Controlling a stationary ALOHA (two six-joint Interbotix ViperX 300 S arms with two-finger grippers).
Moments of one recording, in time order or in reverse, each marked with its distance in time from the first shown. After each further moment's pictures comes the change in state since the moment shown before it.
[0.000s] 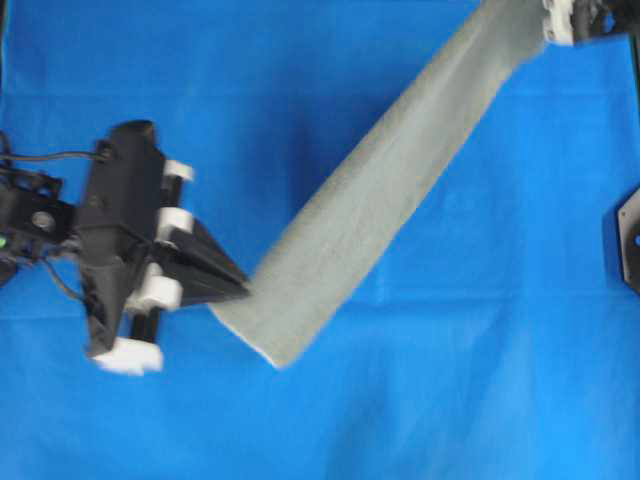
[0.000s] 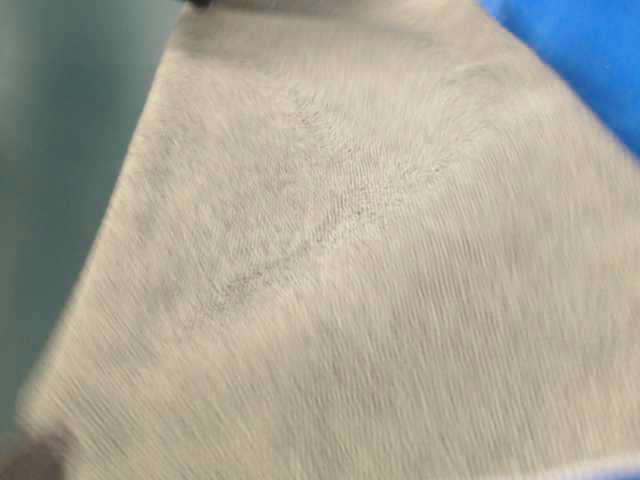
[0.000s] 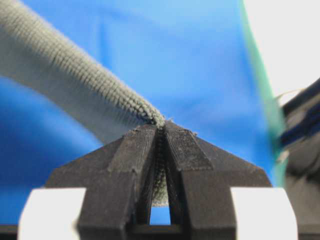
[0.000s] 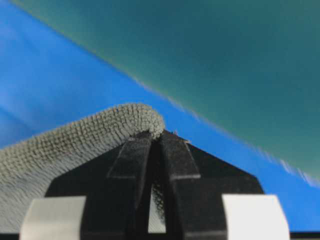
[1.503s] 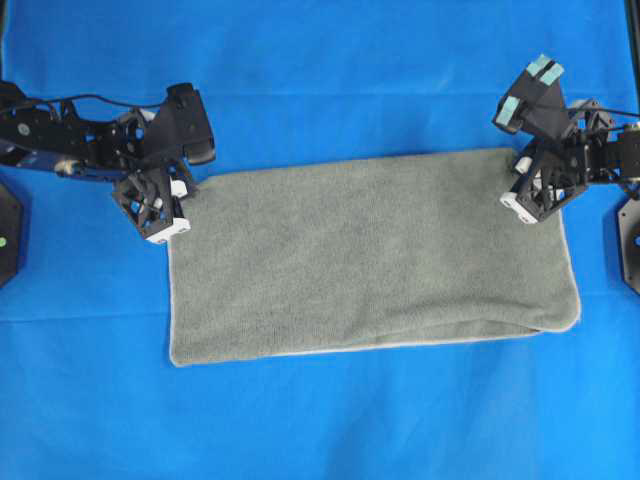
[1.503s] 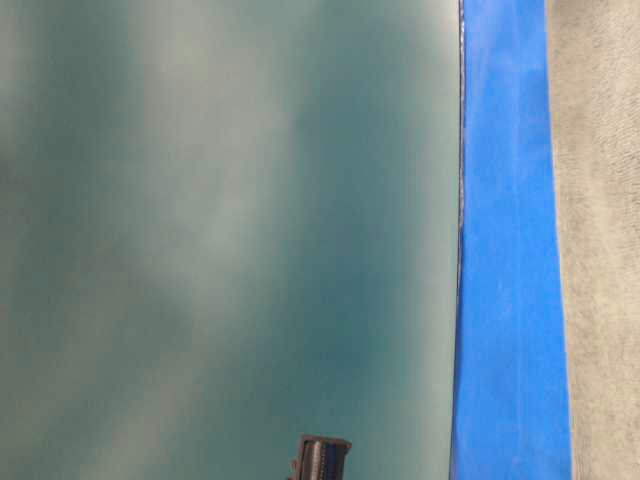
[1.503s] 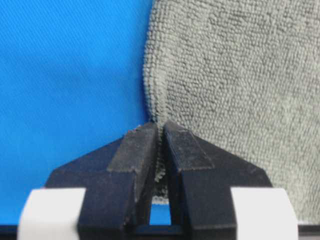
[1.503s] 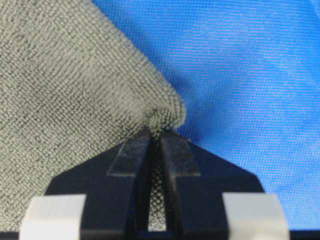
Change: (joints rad) left arm 0.486 0.284 0.454 0.003 -0.066 0.091; right arm 0.229 0.334 0.449 0.074 -0.161 -0.034
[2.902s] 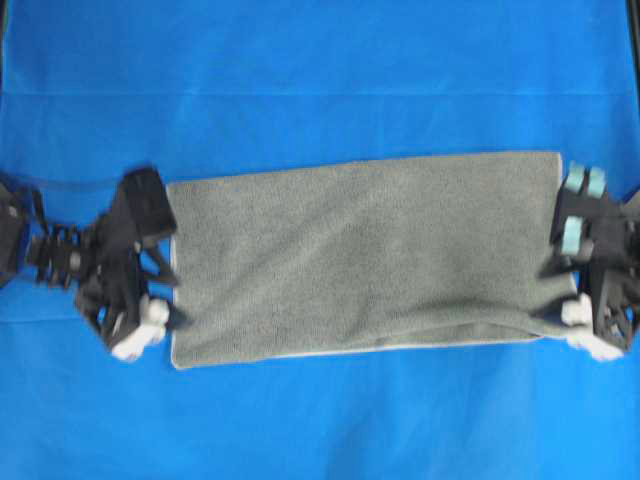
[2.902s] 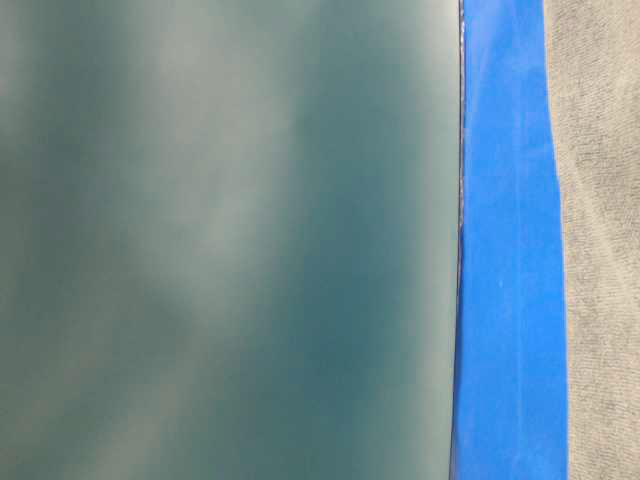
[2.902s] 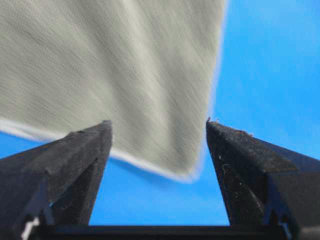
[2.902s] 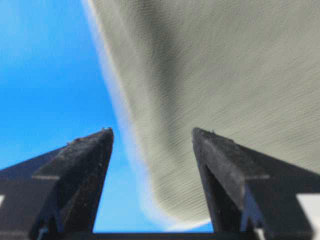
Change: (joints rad) left arm -0.437 -0.270 -0.002 0.003 -0.008 -0.614; right arm 0.626 -0.399 -0.086 0.316 0.310 0.008
